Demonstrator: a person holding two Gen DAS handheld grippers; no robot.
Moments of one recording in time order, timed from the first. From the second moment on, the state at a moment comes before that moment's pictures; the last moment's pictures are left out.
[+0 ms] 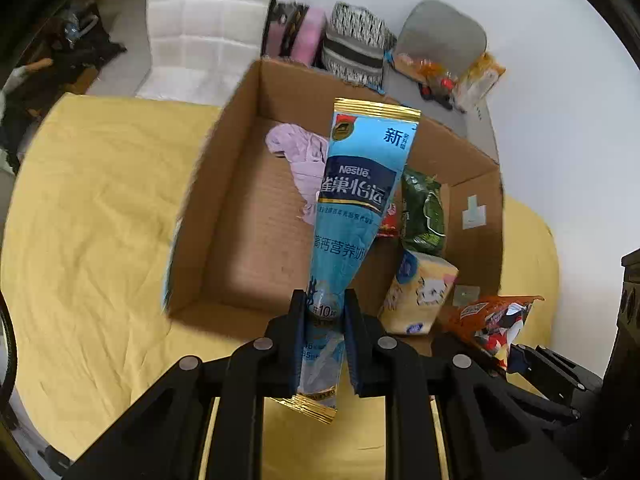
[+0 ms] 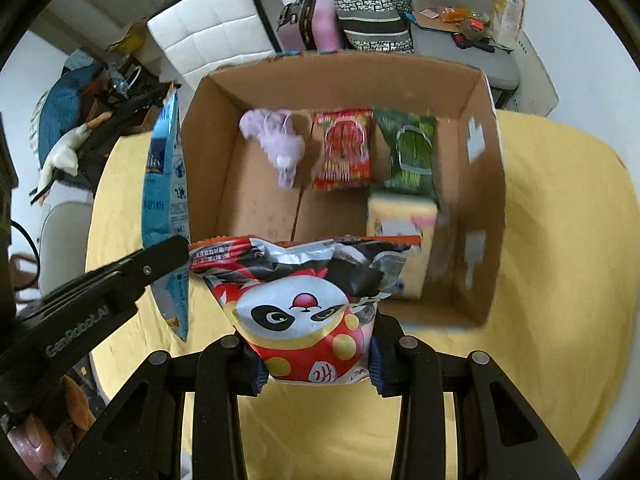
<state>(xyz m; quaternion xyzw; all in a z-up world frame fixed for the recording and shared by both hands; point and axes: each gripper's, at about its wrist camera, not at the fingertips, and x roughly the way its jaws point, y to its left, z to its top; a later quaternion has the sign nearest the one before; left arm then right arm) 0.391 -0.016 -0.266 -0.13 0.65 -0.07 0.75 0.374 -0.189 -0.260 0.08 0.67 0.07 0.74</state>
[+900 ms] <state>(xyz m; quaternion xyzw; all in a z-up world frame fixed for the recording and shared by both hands) 0.430 0.004 -0.343 -0.09 0.71 -0.03 0.70 0.430 -0.176 -0.363 0.11 0.70 0.05 0.70</state>
